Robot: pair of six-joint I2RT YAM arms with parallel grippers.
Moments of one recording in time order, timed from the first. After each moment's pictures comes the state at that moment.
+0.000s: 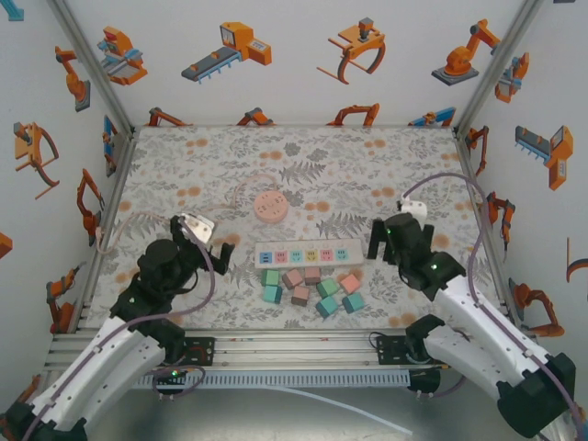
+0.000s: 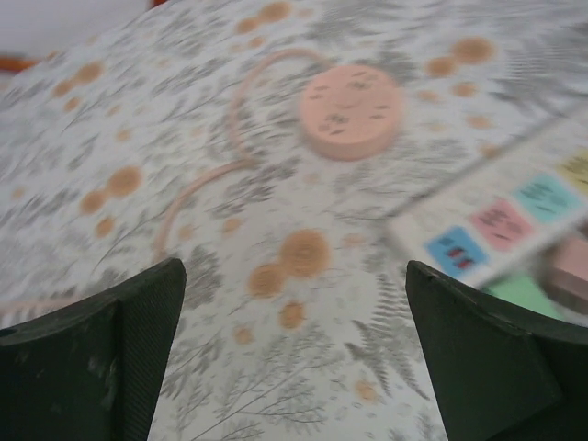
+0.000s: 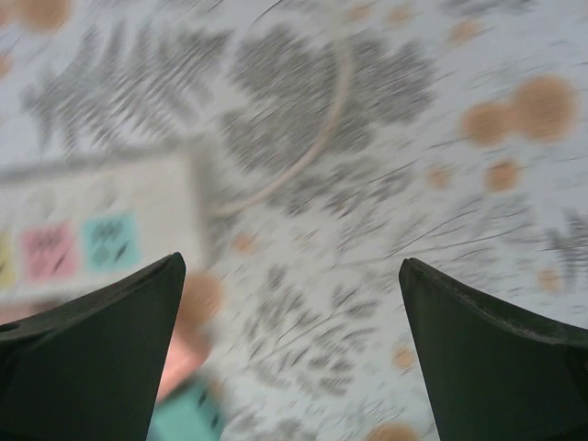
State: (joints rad) left arm -0.54 0.52 0.40 -0.13 -0.16 0.13; right arm 0.46 0.86 0.64 -0.55 0.47 0.41
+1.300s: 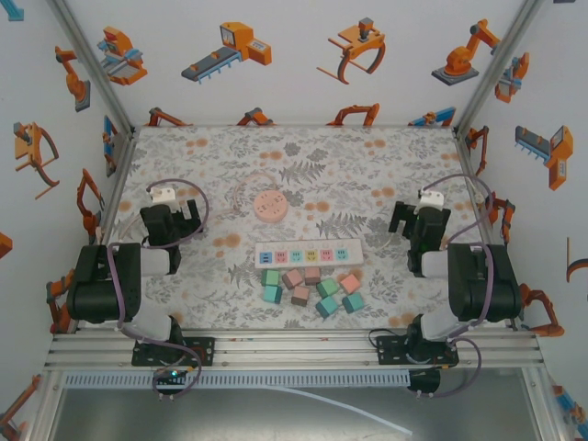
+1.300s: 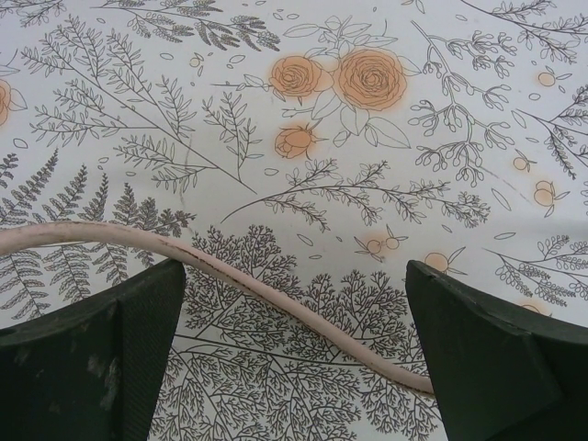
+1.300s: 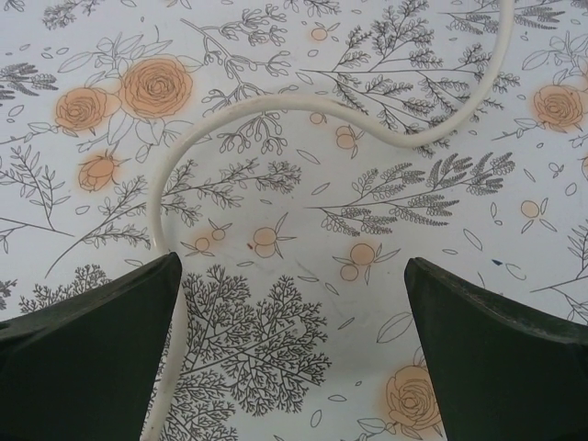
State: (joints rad) left arm -0.03 1.54 0.39 0.75 -0.11 -0.05; right arm -0.02 1.54 0.36 0.78 0.14 0.05
